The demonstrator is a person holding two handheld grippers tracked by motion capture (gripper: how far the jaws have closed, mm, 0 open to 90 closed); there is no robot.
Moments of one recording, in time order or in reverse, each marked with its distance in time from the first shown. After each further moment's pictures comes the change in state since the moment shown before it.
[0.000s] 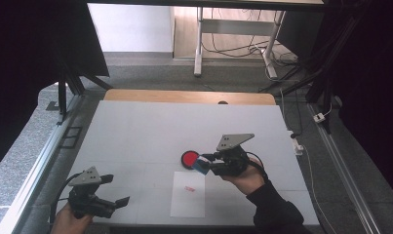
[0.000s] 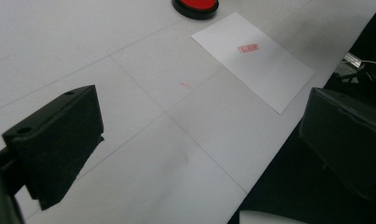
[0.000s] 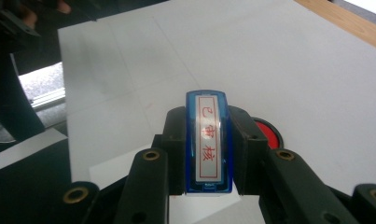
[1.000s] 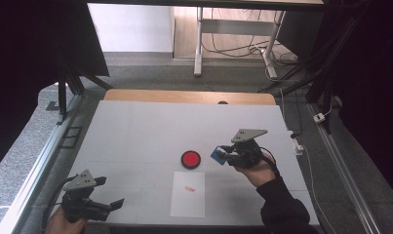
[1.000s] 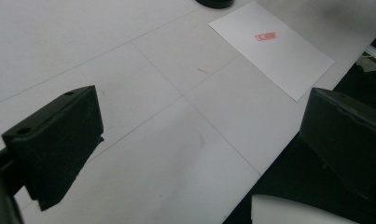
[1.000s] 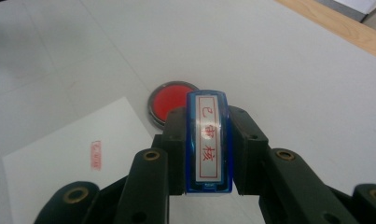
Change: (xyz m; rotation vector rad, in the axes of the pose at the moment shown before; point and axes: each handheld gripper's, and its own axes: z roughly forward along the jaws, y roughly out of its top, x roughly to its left) left arm 0.000 -0.009 -0.010 0.017 0.065 -0.002; right arm -0.043 -0.027 -0.014 0.052 -0.193 0.072
